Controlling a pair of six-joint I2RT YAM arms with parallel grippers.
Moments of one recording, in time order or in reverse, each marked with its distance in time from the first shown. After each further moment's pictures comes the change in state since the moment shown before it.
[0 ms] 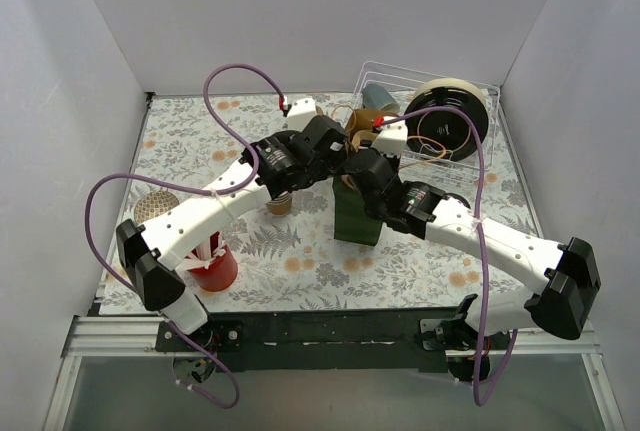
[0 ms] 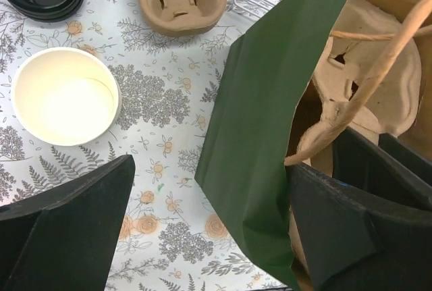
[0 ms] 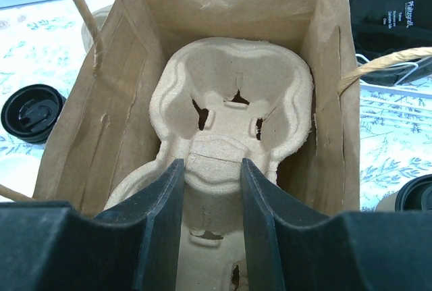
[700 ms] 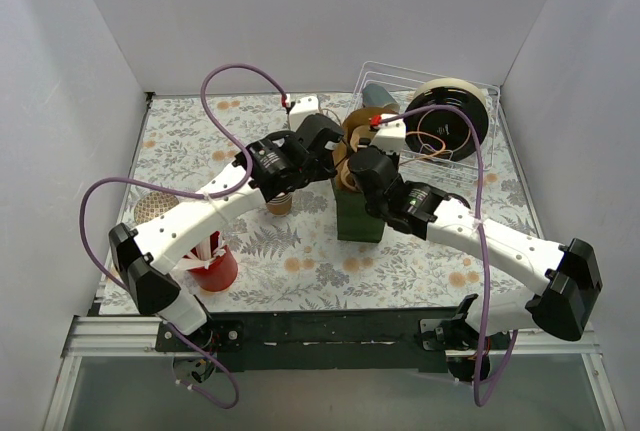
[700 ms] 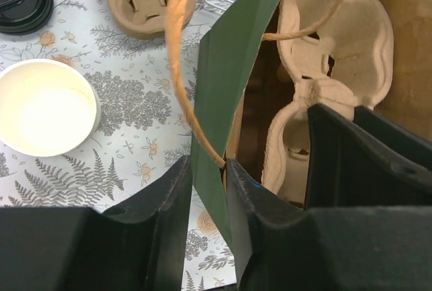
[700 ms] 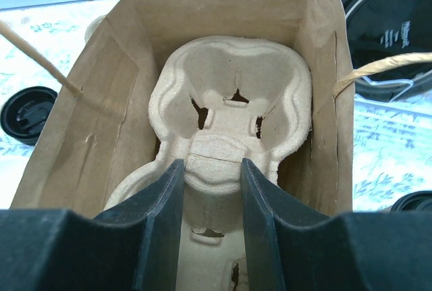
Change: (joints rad) left arm 0.007 -0.016 -0.003 0.050 0.064 0.066; right arm -0.011 -0.009 -0.017 0.065 -0.007 -0.072
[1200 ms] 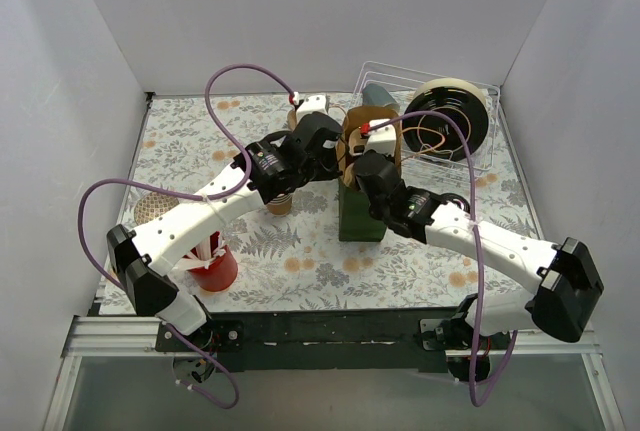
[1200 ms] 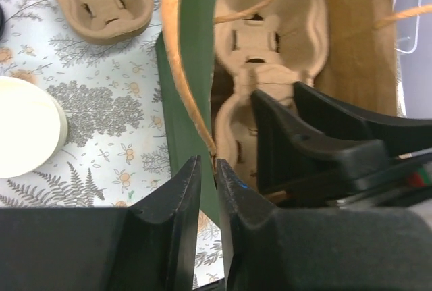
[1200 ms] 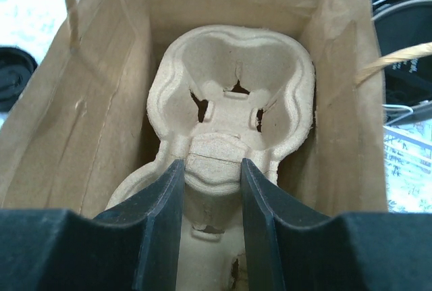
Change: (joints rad) left arm 0.000 -0.022 -0.036 0.101 0.098 0.076; right arm -0.041 -0.006 -0.109 0.162 -0.096 -0.214
